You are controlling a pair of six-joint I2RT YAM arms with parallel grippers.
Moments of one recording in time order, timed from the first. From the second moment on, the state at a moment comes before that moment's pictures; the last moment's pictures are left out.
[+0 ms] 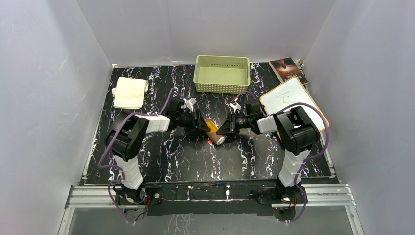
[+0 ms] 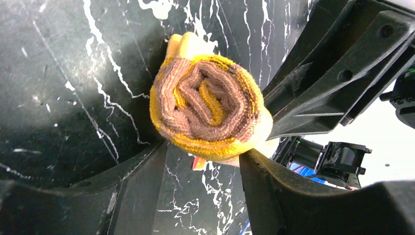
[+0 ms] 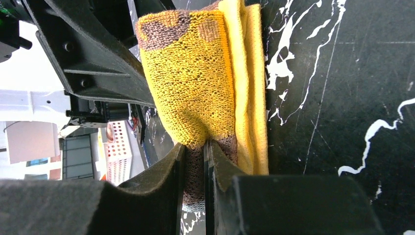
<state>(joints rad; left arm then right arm) -0.47 1.83 0.88 0.12 0.63 -0.67 0.32 1.87 0.76 0.39 -0.98 0.58</state>
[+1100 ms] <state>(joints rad) -0.52 1.94 0.99 0.20 0.53 -0.73 0.44 1.49 0.87 -0.07 -0.31 0.25</state>
